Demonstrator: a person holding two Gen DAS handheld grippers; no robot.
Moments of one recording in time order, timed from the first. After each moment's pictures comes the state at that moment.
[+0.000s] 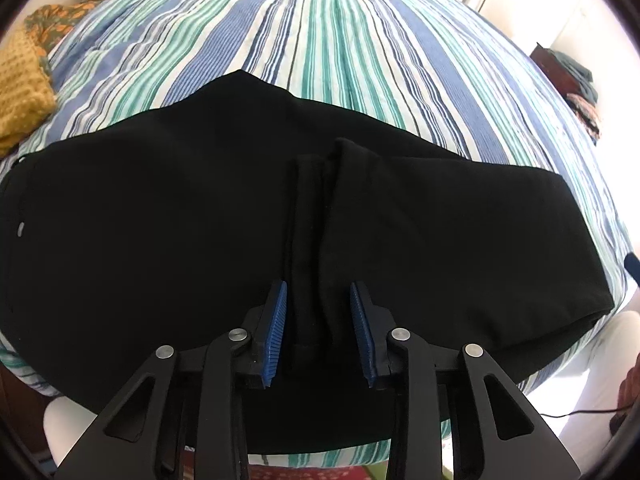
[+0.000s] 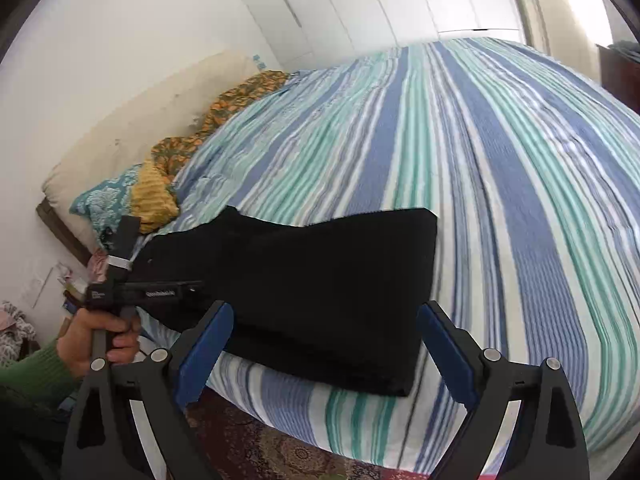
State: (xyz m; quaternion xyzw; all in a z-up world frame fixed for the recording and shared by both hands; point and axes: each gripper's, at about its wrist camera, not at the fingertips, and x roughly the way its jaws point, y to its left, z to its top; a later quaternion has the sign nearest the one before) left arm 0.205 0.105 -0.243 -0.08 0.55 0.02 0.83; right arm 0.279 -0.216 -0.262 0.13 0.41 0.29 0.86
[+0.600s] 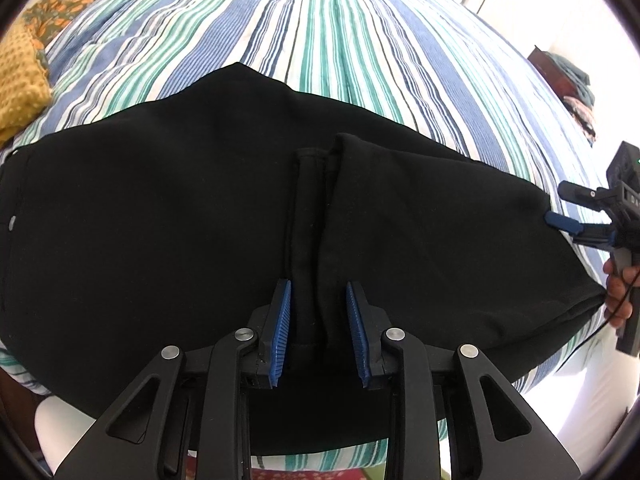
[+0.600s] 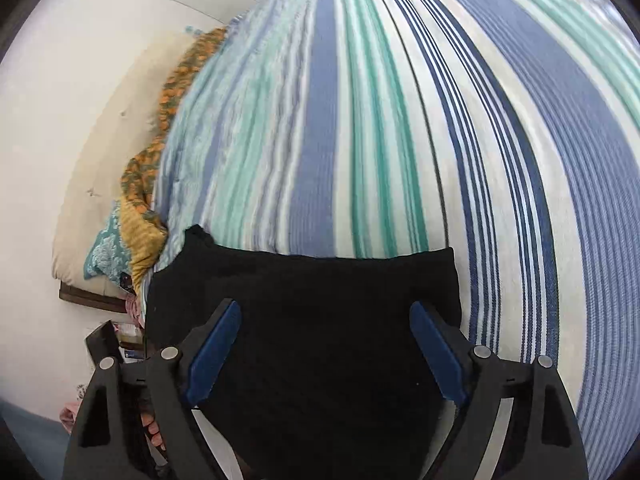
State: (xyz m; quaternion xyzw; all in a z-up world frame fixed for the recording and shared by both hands) left arm 0.203 0.106 -0.252 -0.09 0.55 0.01 0.83; right arm 0.423 -0.218 -0.360 0.27 0.59 0.26 0.72
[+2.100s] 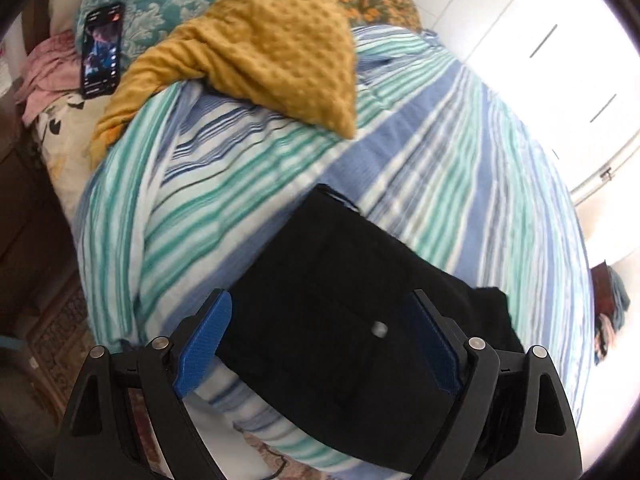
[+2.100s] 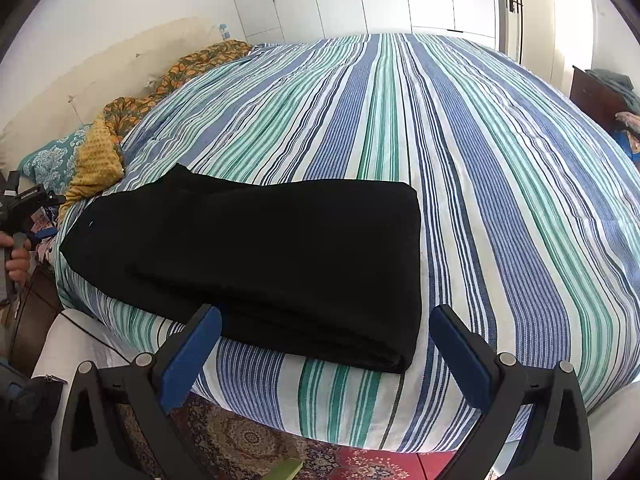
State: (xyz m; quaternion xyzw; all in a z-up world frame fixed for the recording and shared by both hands) left arm 0.115 0.412 -0.188 -0.32 0.43 0.24 0.81; right arm 0.258 -0.182 -0.289 0.03 0.45 0.18 0.88
